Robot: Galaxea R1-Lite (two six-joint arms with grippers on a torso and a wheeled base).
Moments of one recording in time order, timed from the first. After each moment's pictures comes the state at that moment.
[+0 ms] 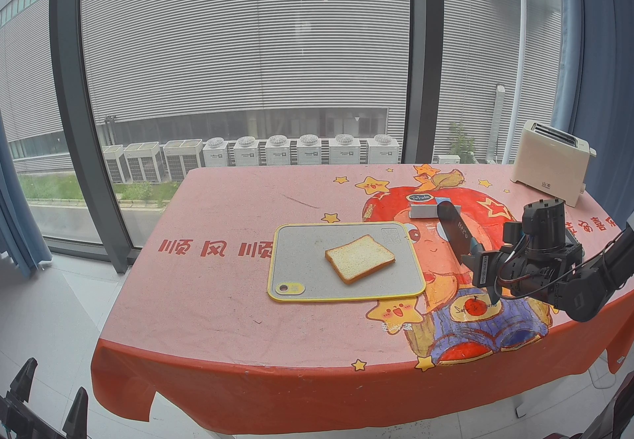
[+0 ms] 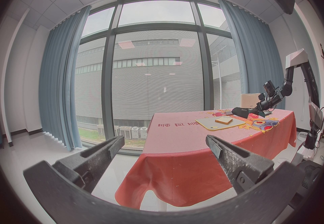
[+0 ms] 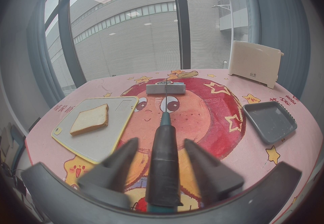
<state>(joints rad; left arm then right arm) -0.01 0.02 -0.02 0.01 -0.03 0.02 0.31 1.87 -0.60 -0.70 -0.13 0.22</state>
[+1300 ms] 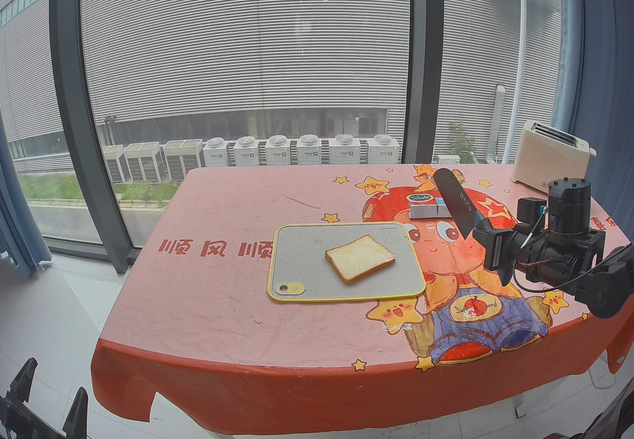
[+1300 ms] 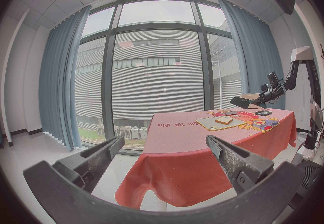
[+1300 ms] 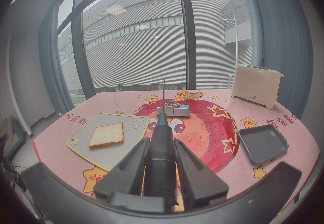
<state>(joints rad) -0.01 0.02 -0.02 0.01 -0.03 0.02 0.33 1.72 -0.60 -0.69 -0.12 0.16</state>
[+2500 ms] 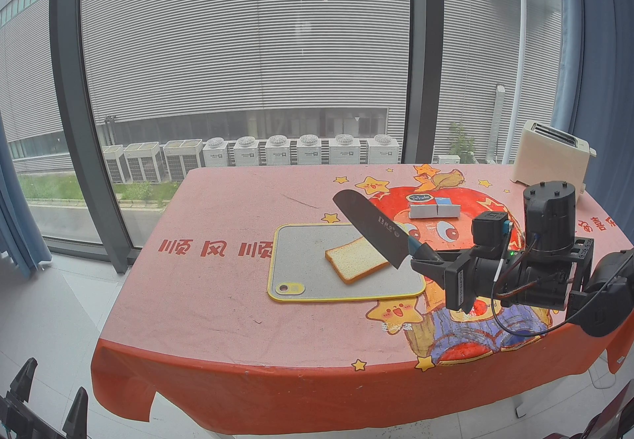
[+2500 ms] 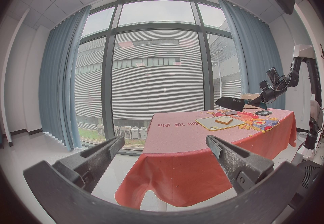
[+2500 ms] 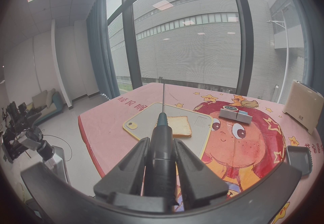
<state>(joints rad) -0.01 0.02 -0.02 0.01 -0.03 0.02 0.55 1.70 -0.64 -0.62 0.11 0.06</state>
